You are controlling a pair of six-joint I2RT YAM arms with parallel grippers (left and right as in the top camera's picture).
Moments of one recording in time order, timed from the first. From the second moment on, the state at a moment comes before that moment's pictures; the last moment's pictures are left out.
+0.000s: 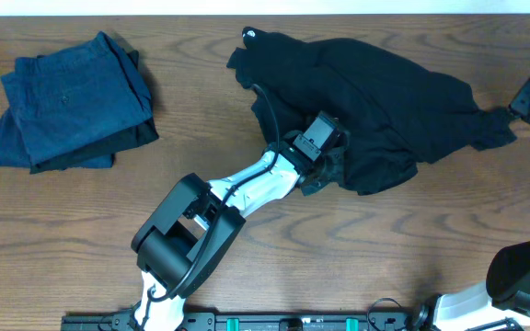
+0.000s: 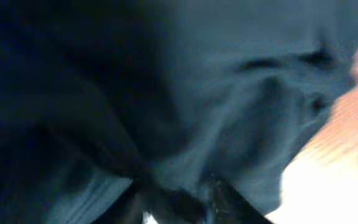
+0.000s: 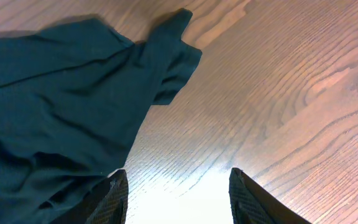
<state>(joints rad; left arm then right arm) -0.76 2.01 1.27 -0.20 0.24 -0.75 -0.36 1.72 1.78 -1.24 0.17 0.29</state>
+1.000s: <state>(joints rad) -0.12 1.50 1.45 -0.39 -0.04 -0.60 -0.14 1.72 1.75 -1.29 -0.17 0.00</state>
